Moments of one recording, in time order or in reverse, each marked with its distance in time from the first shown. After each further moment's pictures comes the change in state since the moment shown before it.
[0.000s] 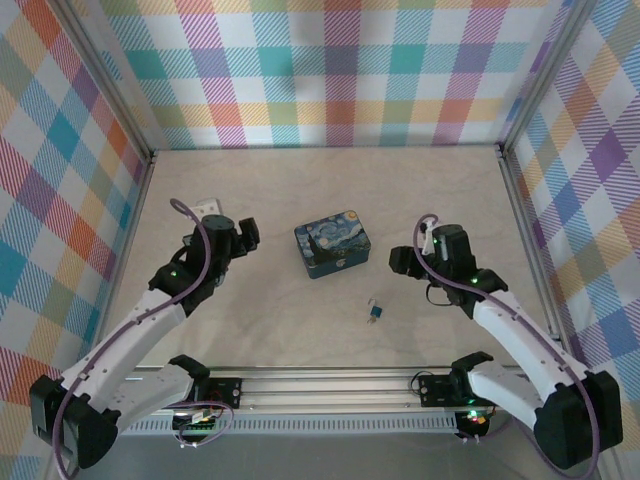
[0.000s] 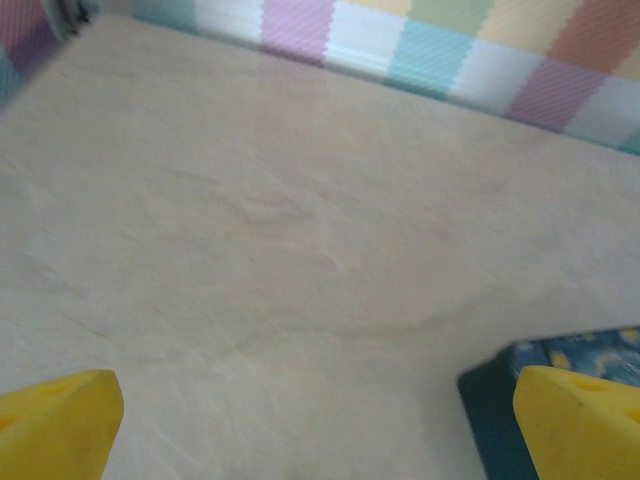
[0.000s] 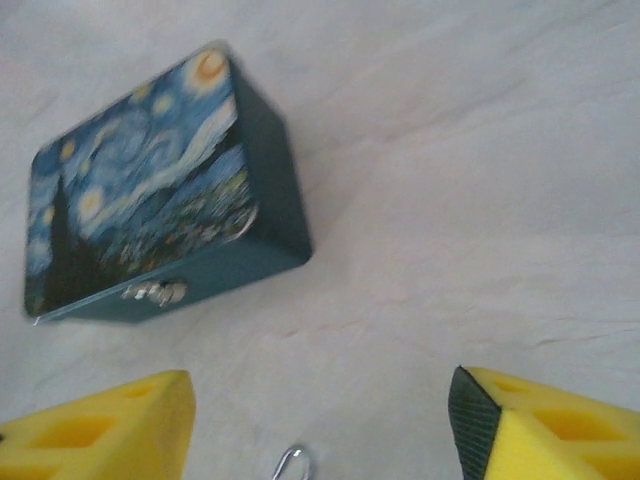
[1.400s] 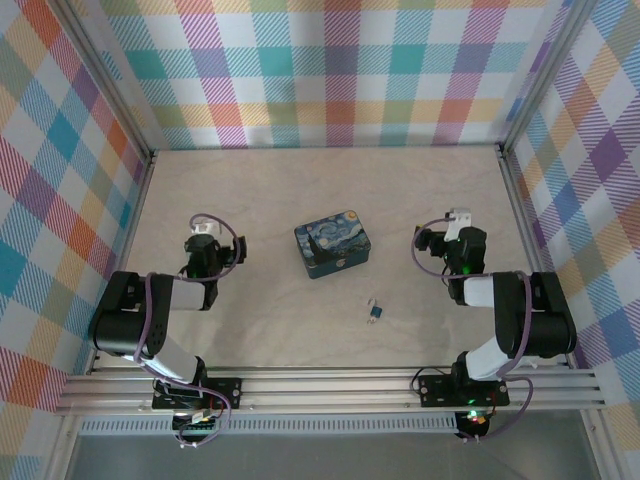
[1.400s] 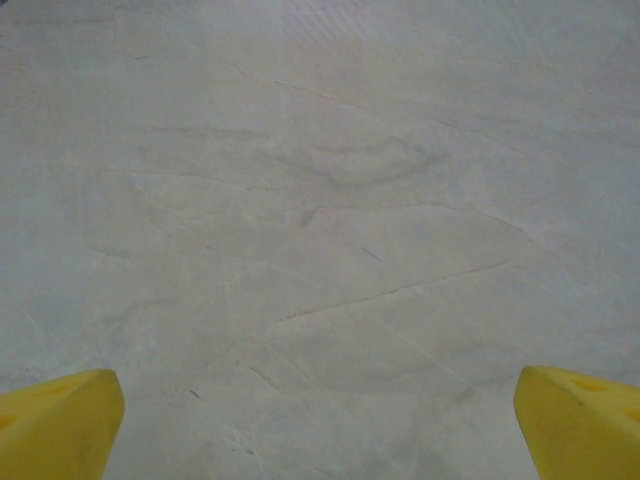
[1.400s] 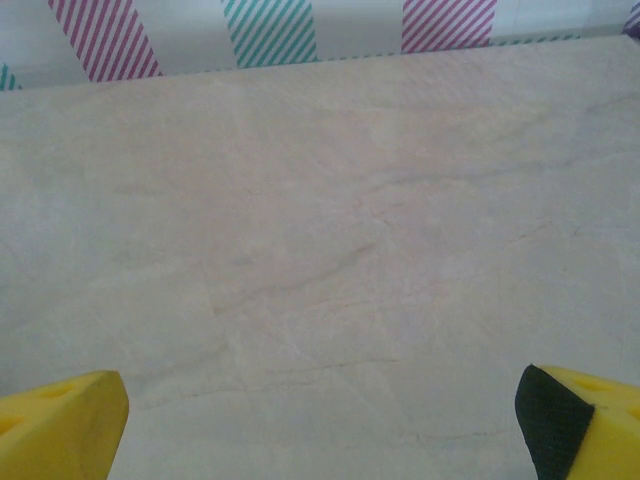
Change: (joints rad) left arm 0.393 0.601 -0.407 1.114 0.373 0.408; right arm -0.352 0.581 -0.238 1.159 -0.014 -0.344
